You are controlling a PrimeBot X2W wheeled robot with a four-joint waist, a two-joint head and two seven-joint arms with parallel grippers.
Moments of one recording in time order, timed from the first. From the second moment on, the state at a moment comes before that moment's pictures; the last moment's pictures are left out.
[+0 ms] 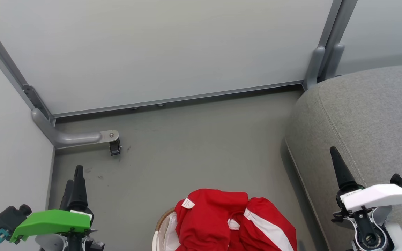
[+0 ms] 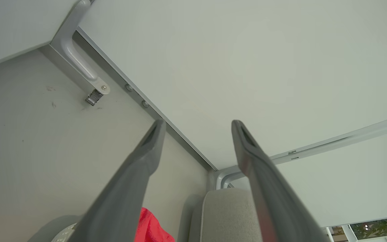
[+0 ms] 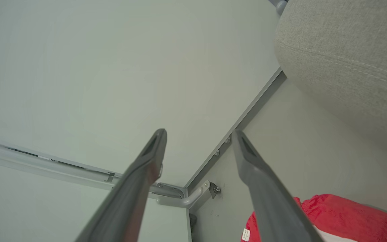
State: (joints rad) left arm -0.08 0.05 0.08 0.29 -1.08 -0.13 -0.01; right arm -0.13 -0.09 -0.01 0.27 1.18 0.13 -0.01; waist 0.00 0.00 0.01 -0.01
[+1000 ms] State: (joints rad) left arm -0.08 0.06 0.03 0.30 -0.63 -0.10 -0.12; right arm -0.14 -0.12 0.06 0.27 0.78 0.13 -0.12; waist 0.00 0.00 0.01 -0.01
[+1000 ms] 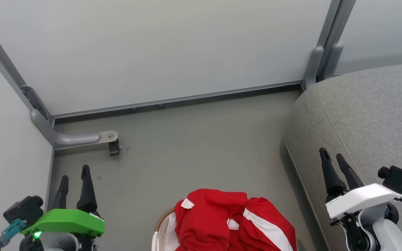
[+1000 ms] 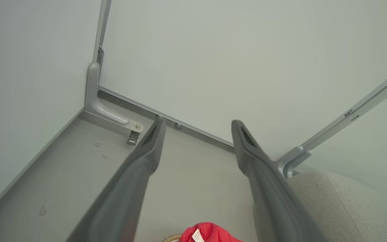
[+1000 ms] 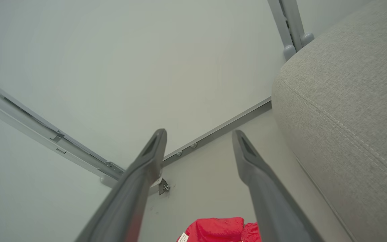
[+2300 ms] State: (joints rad) left arm -0.07 0.07 -0.02 0.28 -0.26 -0.06 -0.21; right arm -0.14 -0.13 0.09 0.31 0.38 0.13 -0.21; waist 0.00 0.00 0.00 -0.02
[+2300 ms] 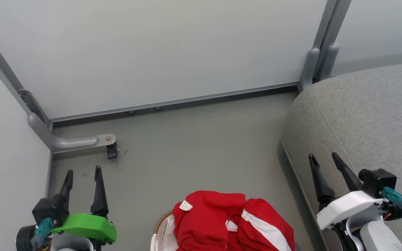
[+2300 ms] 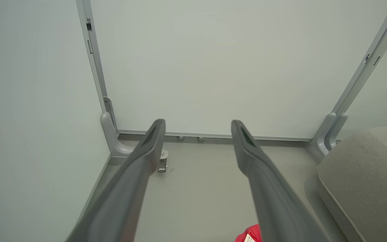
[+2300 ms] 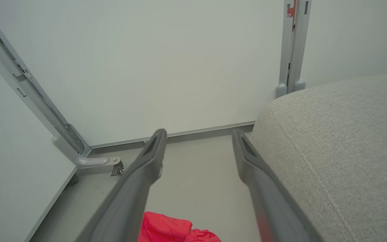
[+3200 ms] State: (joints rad) left arm -0.19 0.05 -0.16 0.40 -0.16 -0.11 -0.26; right arm -0.26 -0.12 0.13 0.26 0.22 0.13 -0.26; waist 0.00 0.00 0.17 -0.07
